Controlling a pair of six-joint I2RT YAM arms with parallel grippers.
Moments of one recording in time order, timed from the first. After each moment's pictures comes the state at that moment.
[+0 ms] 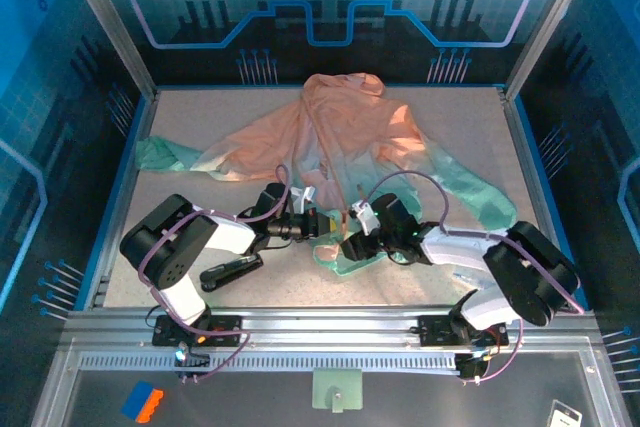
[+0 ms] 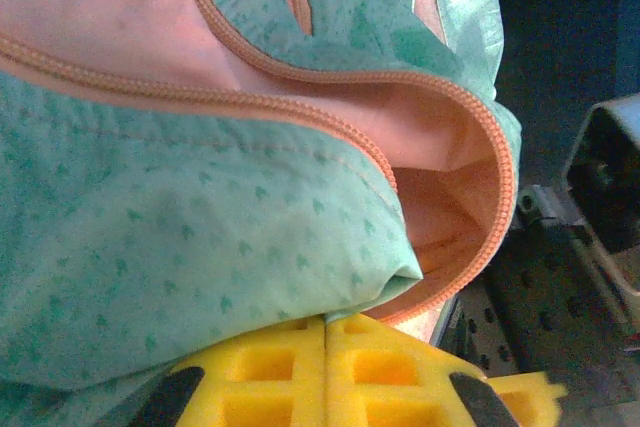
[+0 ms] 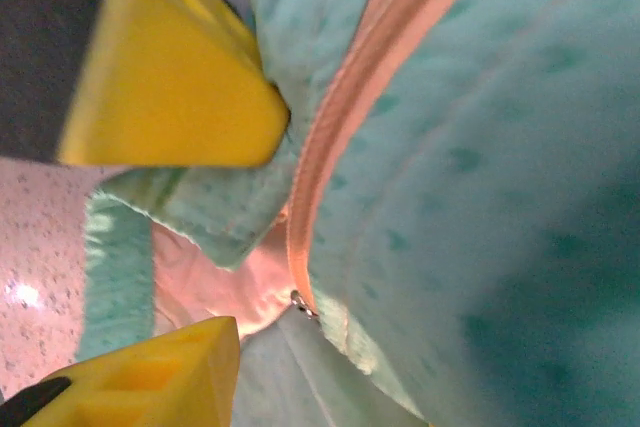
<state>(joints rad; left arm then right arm) -0.58 1.70 0.54 0.60 0.64 -0.93 0.68 1.45 0.51 0.06 -0.34 0.21</state>
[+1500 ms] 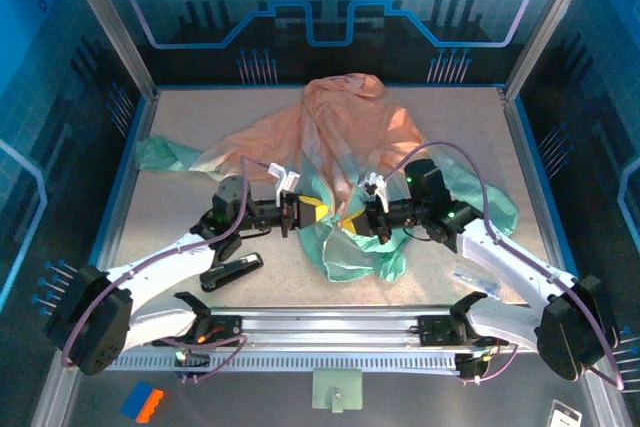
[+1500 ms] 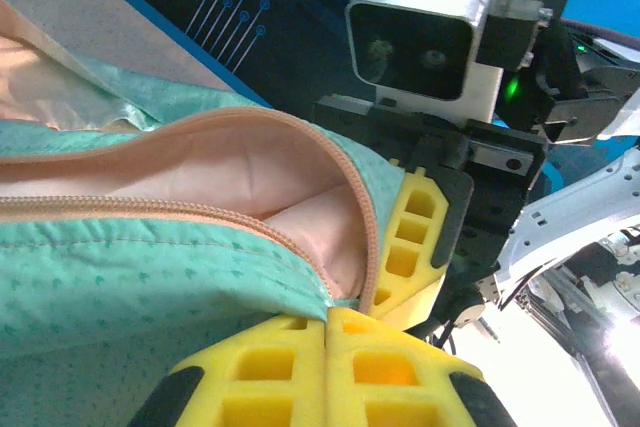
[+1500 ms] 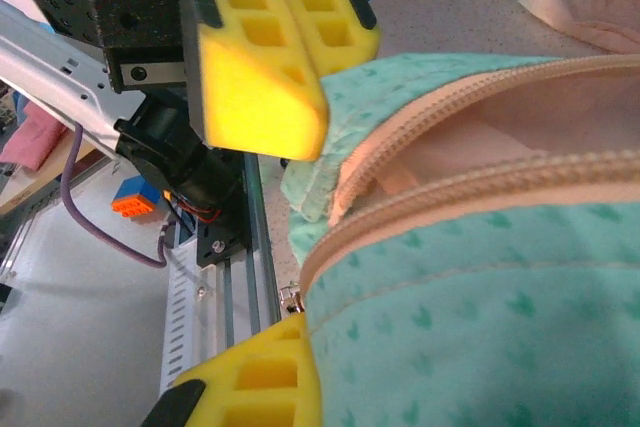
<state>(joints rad) -0.55 1.14 0.49 0.54 0.78 -0.55 0.51 1.12 0.70 -0.20 -0.91 0.03</state>
